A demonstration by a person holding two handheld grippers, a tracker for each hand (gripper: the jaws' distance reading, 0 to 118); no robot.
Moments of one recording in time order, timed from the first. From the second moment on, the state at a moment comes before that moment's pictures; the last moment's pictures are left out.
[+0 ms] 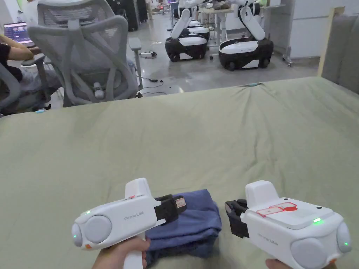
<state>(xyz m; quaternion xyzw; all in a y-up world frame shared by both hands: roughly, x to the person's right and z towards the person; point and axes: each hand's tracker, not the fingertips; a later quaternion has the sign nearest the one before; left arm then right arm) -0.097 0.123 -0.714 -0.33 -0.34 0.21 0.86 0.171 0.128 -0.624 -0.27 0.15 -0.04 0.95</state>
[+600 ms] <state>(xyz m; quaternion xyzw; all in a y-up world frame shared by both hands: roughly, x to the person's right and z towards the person) -0.171 0.065 -0.735 -0.37 -0.24 0.28 0.85 0.138 0.066 -0.699 -0.35 0.16 -0.04 0.92</state>
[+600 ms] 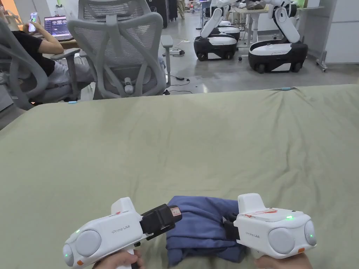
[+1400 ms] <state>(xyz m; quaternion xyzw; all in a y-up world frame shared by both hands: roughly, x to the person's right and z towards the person) -0.319 0.100 -0.770 -0.36 -0.26 0.24 0.86 0.037 0.125 -0.696 -0.29 0.19 -0.02 0.94</state>
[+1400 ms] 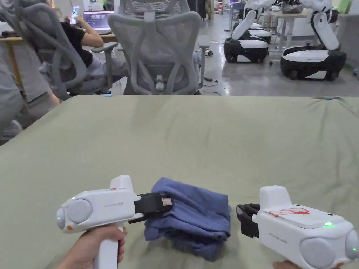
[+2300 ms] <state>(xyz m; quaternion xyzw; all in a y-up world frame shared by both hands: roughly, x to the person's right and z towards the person) -0.647 0.074 -0.761 -0.26 -0.04 0.24 0.93 -0.171 0.098 -0.760 -0.26 0.24 0.07 0.93</state>
